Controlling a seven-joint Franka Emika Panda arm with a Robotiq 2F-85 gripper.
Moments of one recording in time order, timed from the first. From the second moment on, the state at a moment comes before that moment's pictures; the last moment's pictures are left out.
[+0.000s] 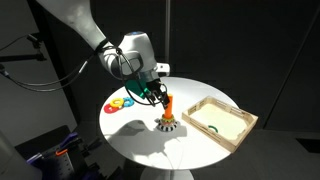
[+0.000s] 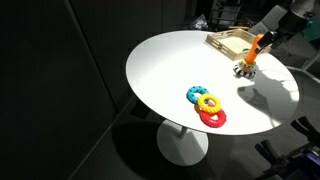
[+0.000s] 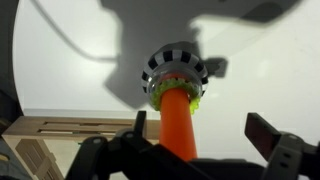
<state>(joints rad) -0.08 0.19 -0.09 -2.42 -0.02 2.88 -0.05</state>
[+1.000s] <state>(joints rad) -0.11 0.40 -0.08 -2.32 -0.02 2.97 -0.06</state>
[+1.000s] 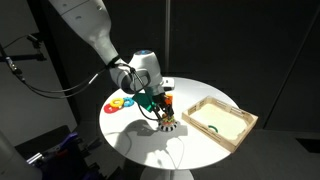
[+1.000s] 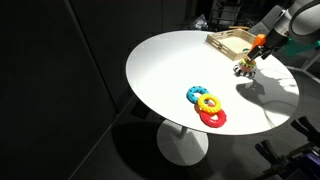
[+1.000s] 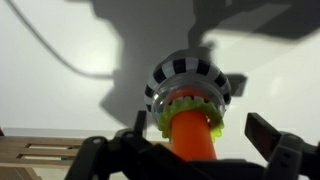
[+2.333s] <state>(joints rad) -0.23 0.50 0.05 -2.25 0.03 2.99 -0.07</state>
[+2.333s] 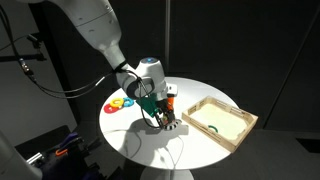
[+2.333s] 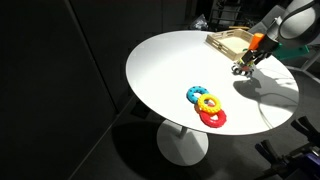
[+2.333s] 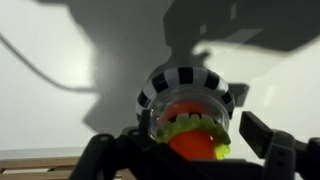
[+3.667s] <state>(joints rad) -0.23 0.34 0.05 -2.32 0.03 3.00 -0.09</state>
